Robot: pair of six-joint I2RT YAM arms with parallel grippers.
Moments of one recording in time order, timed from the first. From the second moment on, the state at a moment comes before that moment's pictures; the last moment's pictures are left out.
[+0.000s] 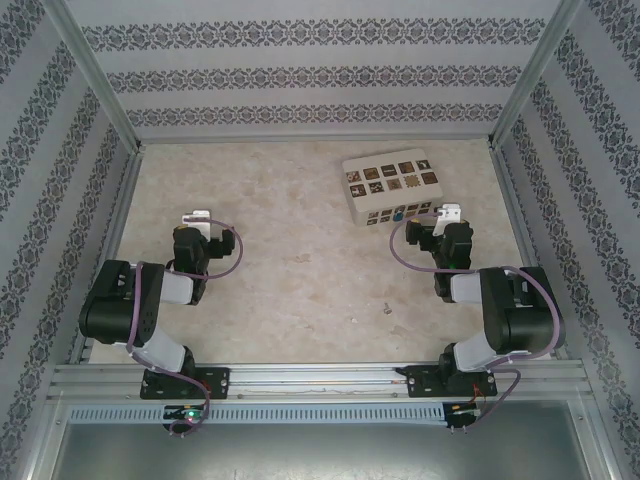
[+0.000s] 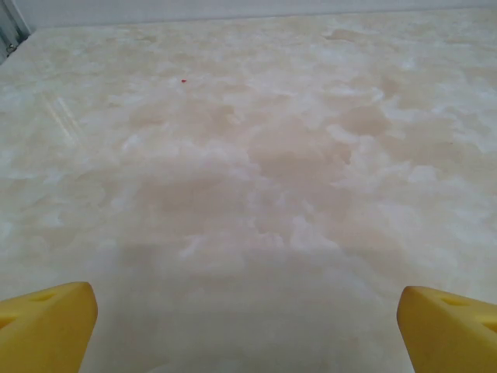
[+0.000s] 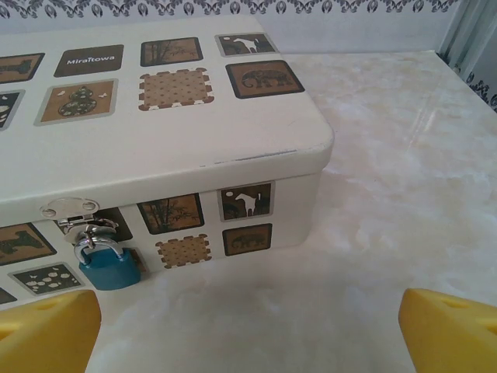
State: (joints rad) left arm -0.02 1.58 0.36 0.83 -0.10 -0.01; right arm 0.00 1.52 0.35 0.81 0.02 0.04
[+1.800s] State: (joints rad) left arm -0.02 1.07 0.55 0.30 -0.16 -0.20; right arm -0.05 1.20 0.52 0.37 -0.10 0.17
